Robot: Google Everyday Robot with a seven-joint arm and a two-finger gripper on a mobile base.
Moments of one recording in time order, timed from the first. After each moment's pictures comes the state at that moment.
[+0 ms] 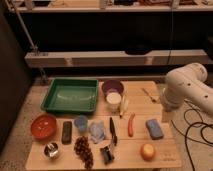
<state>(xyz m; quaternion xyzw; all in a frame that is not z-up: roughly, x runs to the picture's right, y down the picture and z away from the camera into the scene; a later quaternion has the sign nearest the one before) 0.284 0.104 0.685 -0.28 0.02 0.02 0.96</state>
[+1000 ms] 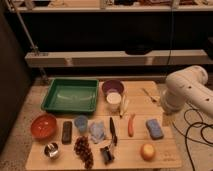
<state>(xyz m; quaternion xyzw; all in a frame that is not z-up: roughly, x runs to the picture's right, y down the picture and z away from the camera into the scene) 0.282 0.131 0.671 -0.29 0.02 0.01 0.96</state>
